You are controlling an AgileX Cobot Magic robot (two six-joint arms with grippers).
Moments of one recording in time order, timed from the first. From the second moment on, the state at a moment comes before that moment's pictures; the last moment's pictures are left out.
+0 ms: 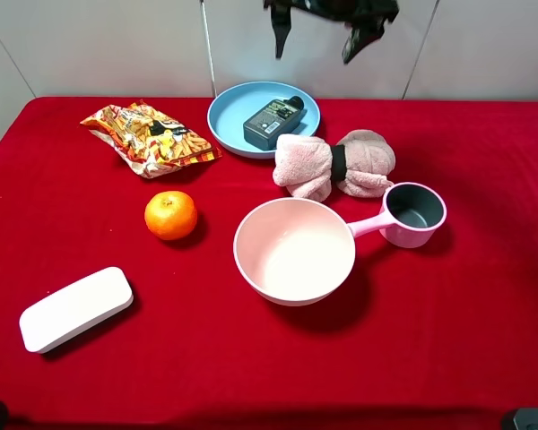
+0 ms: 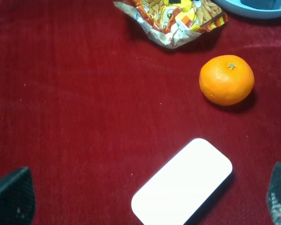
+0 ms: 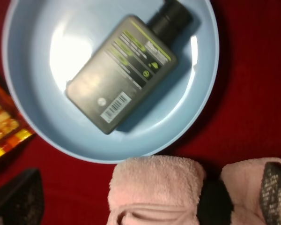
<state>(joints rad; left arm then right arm) -0.09 0.00 -0.49 -0.01 1.07 0.05 0.49 2.21 -2.16 0.03 1.22 0.29</state>
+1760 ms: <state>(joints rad) -0.09 0.00 -0.49 -0.01 1.07 0.05 0.49 0.86 -1.03 -0.06 1.22 0.10</state>
